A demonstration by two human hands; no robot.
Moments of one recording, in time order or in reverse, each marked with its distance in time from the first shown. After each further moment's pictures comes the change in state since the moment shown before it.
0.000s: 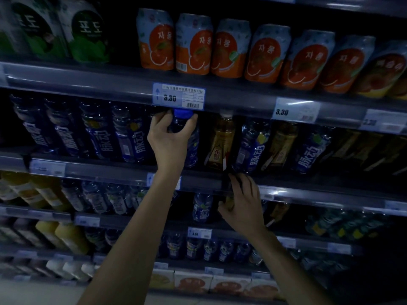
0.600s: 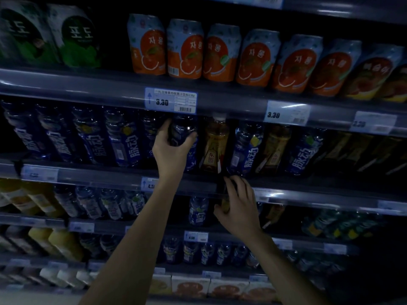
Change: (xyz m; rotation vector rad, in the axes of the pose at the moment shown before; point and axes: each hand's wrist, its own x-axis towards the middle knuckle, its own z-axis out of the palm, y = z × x) left_hand -0.007 -0.042 0.015 0.012 -0.058 -0.171; right_hand 0.000 0.004 0.001 -0.025 -0.034 0.014
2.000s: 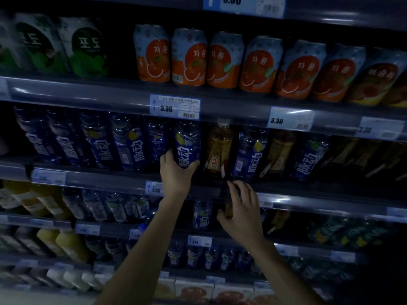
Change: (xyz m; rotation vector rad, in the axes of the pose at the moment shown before) left_hand -0.017 -0.042 -0.005 0.406 -0.051 -0.070; right_hand -0.001 -0.002 0.001 -0.025 0.003 0.018
